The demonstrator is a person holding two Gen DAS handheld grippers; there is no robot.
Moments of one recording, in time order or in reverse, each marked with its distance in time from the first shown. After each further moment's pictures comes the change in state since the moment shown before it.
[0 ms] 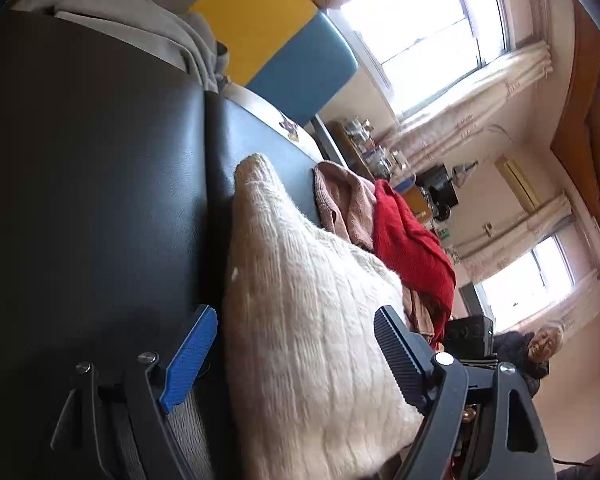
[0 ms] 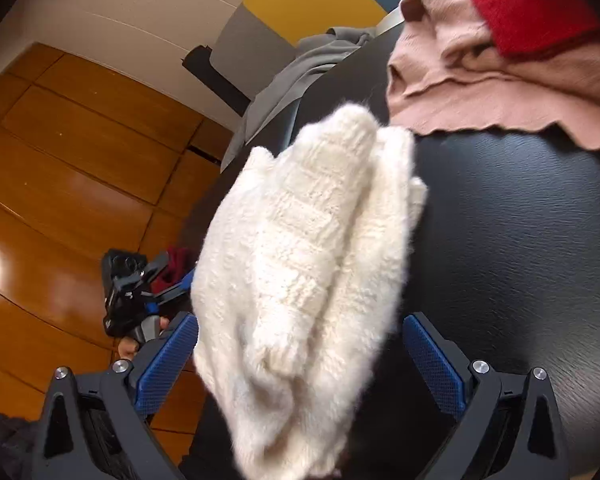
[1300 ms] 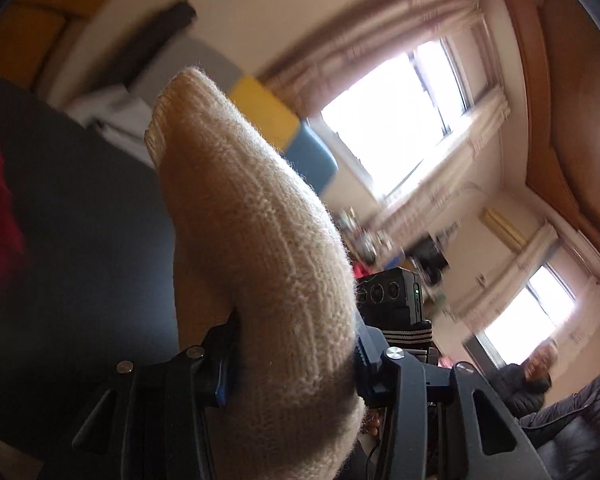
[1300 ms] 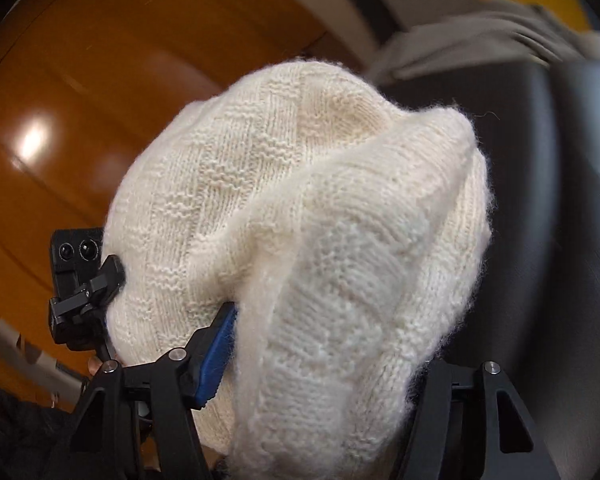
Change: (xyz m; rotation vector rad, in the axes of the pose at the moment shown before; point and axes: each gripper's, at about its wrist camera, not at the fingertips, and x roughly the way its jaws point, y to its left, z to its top) left arm -0.269 0.008 -0.050 0.079 -0.453 0.045; right arm 0.204 0.239 0.002 -0.447 0.262 0.258
